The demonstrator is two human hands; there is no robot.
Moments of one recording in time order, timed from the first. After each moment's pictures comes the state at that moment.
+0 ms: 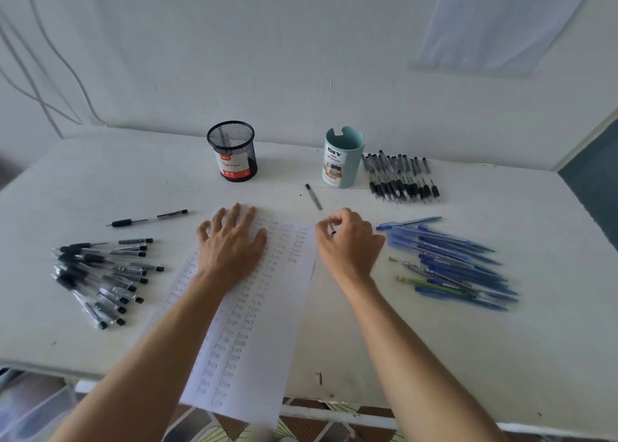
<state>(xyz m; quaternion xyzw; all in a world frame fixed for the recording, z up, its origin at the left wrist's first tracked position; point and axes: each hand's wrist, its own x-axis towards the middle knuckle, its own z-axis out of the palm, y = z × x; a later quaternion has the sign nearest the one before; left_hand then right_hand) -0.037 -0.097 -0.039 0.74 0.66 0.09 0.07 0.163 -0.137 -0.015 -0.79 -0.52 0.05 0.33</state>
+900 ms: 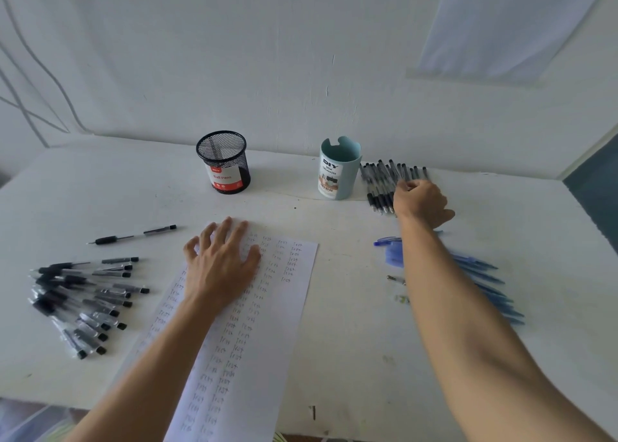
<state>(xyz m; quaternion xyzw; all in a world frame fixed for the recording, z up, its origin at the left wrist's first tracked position) -0.036 -0.095 -0.041 0.74 0.66 0.10 0.06 0.306 -0.035 0.005 -0.90 -0.32 0.06 0.29</state>
